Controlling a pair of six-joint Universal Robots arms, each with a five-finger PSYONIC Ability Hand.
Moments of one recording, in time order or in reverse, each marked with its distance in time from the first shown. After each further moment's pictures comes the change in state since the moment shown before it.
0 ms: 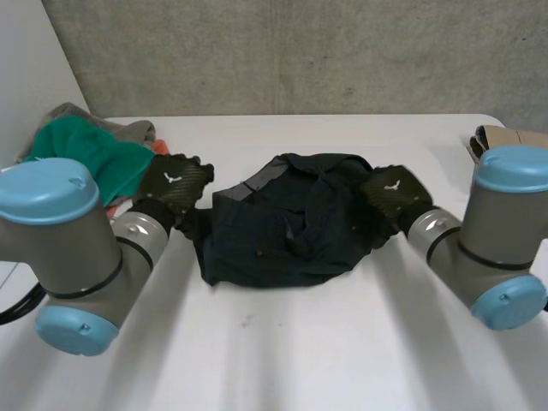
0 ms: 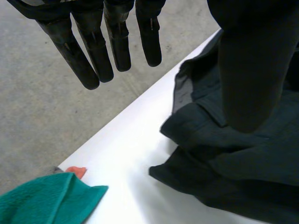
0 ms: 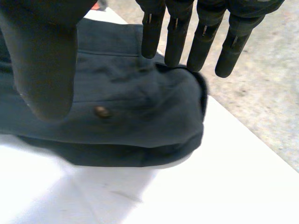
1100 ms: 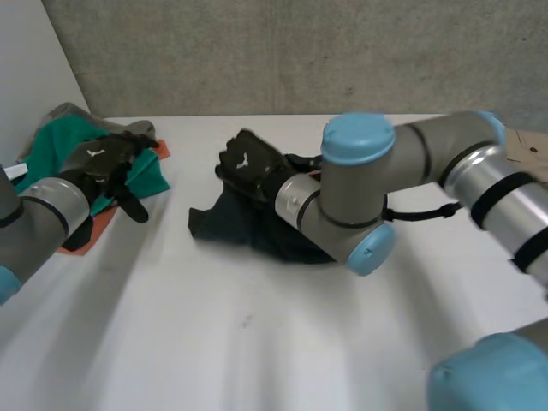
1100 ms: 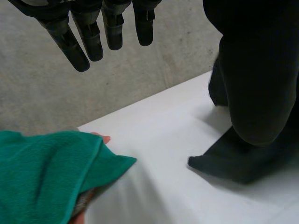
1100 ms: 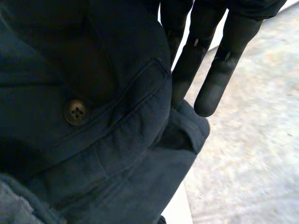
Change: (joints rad) left arm 0.297 0.069 0.066 -0.209 0.219 -0.232; right arm 0.342 0.532 -1.005 0.291 -0.150 -0.411; left_hand -0.233 -0.238 -0.232 -0.229 -0.195; right_hand 0.665 0.700 0.723 0.755 0.717
